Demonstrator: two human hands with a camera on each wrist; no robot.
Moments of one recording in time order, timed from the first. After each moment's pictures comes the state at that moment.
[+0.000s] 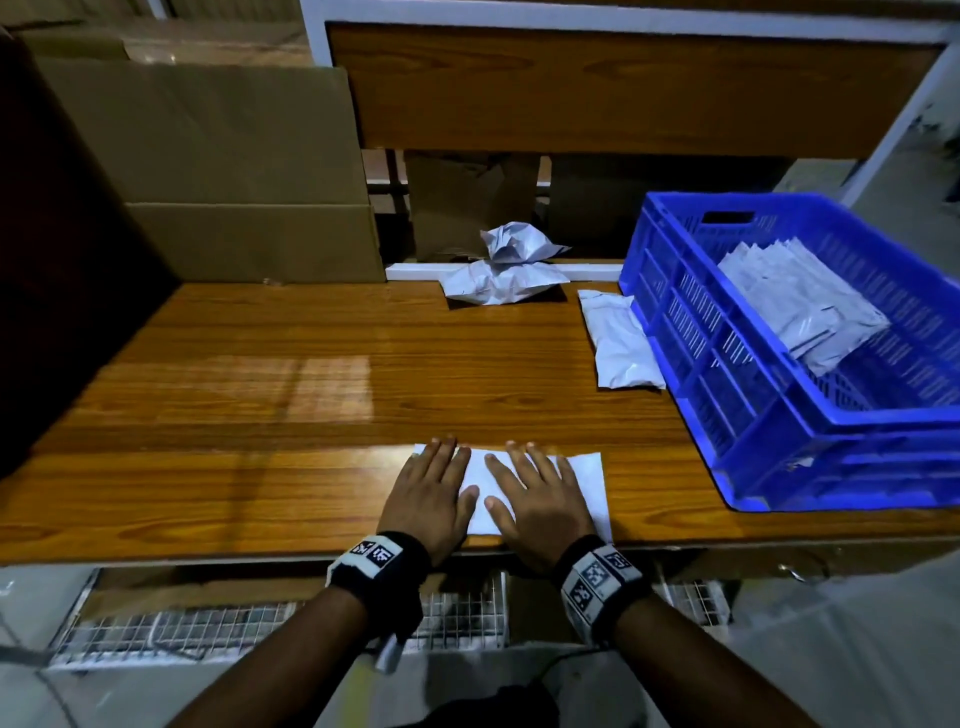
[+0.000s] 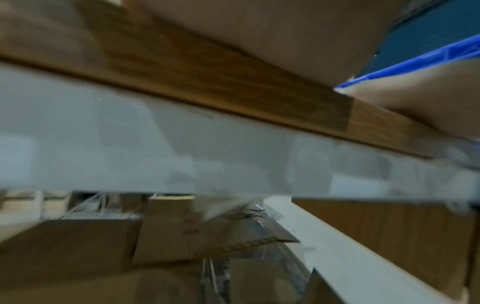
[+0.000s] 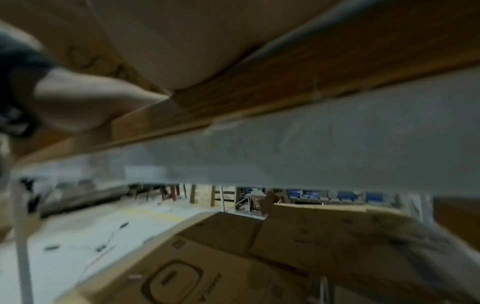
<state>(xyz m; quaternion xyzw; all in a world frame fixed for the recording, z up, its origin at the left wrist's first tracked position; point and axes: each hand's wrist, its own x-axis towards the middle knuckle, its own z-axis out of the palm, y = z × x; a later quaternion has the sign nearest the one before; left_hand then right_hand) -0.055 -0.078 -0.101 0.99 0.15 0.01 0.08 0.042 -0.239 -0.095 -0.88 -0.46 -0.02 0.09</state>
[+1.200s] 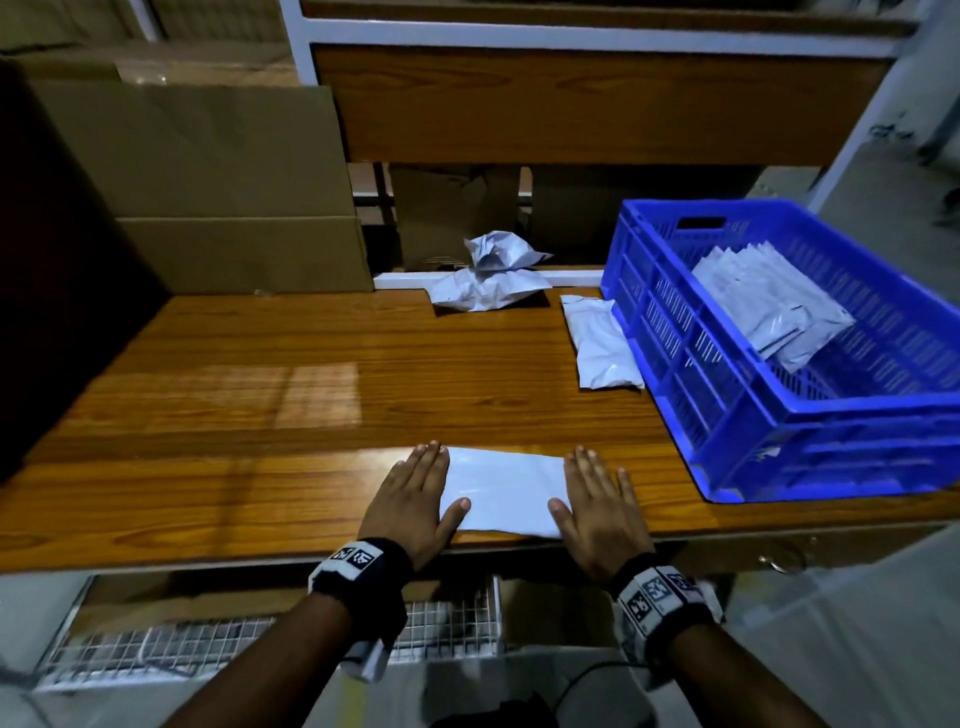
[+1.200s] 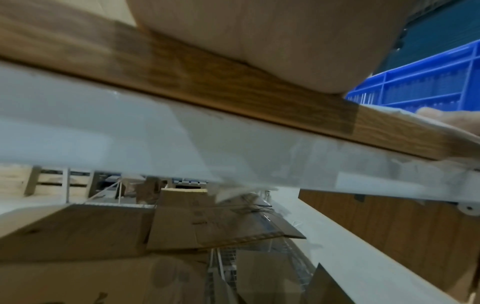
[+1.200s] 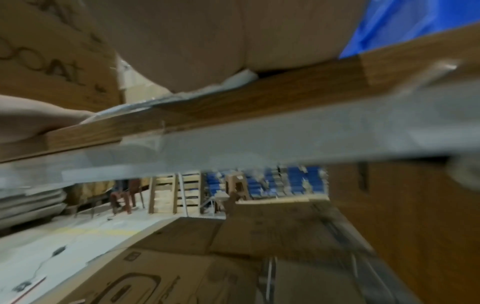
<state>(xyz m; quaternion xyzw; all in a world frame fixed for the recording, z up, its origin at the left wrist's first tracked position) -0.066 -0.082 -0.094 0.99 0.15 0.00 0.08 0.074 -0.318 -0.101 -0.92 -0.38 0.02 0.06</state>
